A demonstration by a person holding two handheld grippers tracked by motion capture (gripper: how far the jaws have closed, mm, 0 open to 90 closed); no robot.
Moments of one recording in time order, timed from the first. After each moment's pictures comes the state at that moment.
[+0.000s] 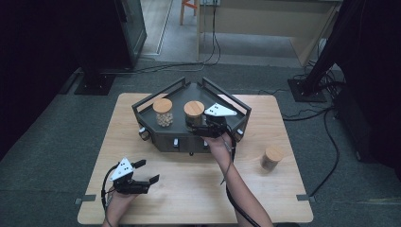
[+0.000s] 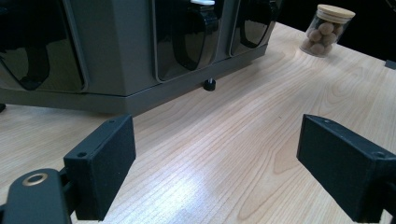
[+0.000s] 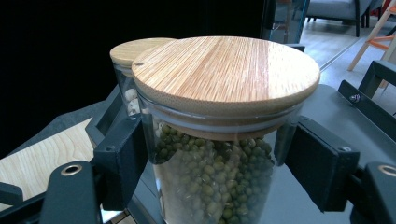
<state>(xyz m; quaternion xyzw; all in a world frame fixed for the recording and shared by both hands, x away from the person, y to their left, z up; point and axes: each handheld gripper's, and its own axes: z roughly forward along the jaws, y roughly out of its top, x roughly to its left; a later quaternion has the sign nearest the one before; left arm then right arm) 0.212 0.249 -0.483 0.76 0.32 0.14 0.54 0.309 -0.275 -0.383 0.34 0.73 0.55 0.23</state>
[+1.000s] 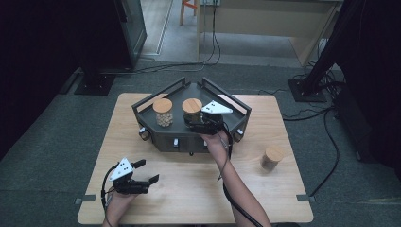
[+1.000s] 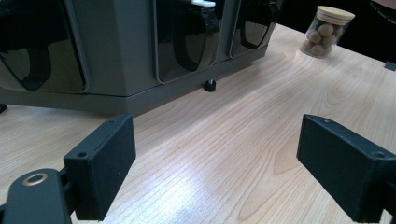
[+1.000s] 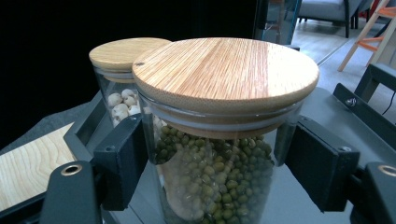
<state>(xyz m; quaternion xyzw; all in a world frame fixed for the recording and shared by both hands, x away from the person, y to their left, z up) 0.212 0.250 -0.483 0.76 0.33 0.14 0.54 0.318 -0.263 -0.386 0.35 0.72 0.55 0.24</state>
